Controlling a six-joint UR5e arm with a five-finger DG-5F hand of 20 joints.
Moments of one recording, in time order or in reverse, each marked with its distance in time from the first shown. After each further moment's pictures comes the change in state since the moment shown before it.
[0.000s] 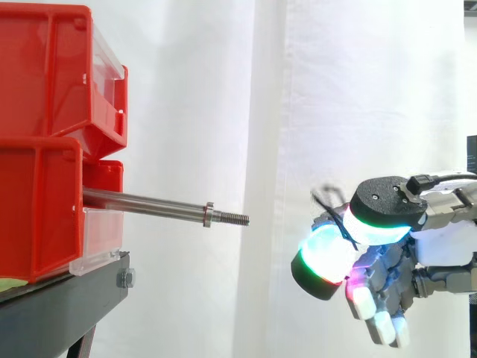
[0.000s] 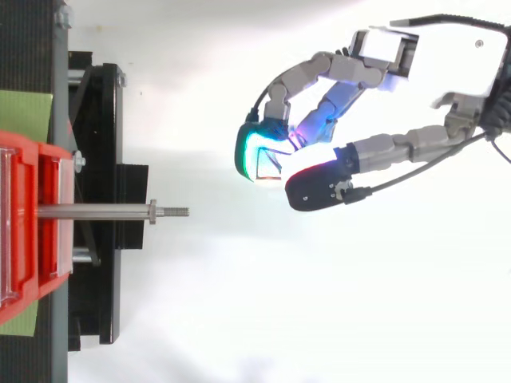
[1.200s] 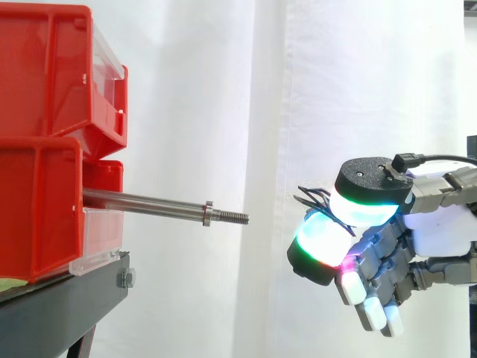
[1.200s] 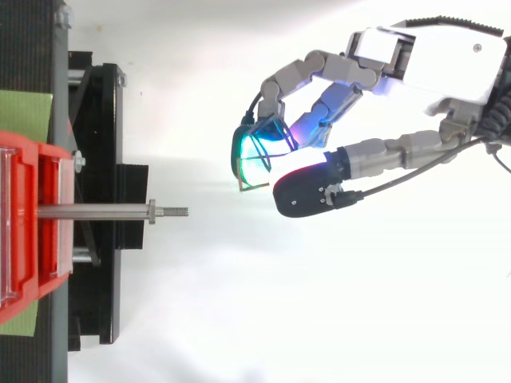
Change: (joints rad) arm 0.029 0.000 0.035 -0.058 0.064 0.039
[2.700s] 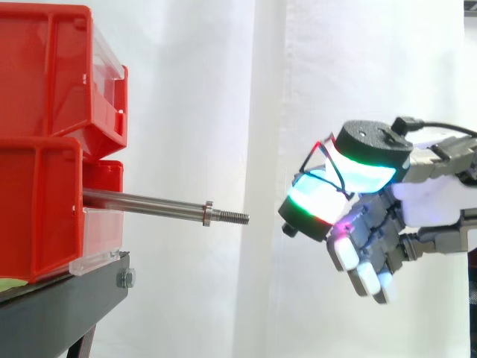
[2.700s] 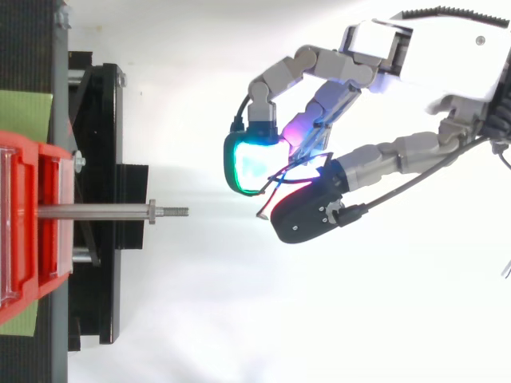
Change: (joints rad) arm 0.004 0.000 0.099 -0.128 0.000 0.000
